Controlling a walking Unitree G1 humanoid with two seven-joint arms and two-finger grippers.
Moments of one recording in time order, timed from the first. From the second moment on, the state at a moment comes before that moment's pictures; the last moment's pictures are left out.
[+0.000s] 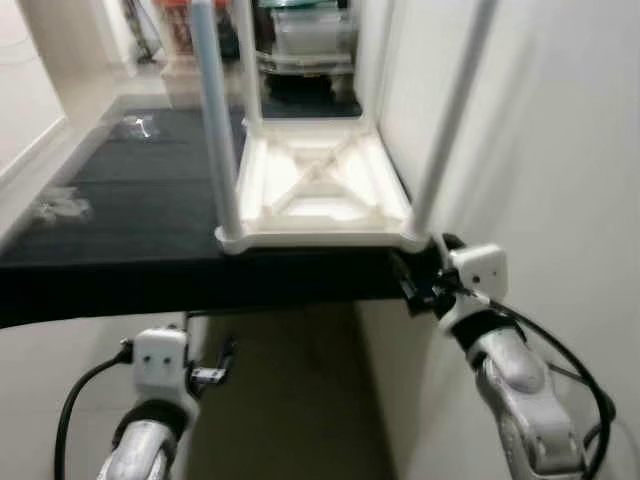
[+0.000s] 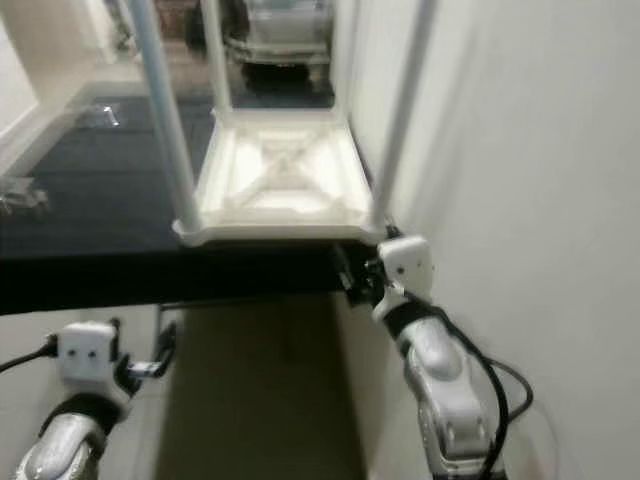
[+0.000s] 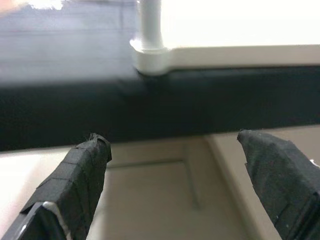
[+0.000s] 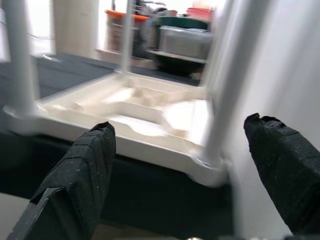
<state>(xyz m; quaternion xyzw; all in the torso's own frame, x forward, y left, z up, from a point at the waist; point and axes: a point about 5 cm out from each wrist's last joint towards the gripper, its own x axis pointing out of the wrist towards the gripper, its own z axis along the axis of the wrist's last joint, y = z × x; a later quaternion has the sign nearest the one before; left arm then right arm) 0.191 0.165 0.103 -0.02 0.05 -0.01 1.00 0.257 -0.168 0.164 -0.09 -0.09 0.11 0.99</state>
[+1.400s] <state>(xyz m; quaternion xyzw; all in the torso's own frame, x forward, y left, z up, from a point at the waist) 0.212 0.156 0.129 -0.04 -0.02 -0.02 1.00 0.289 -0.136 0.174 -0.06 -0.14 0.17 0.97</state>
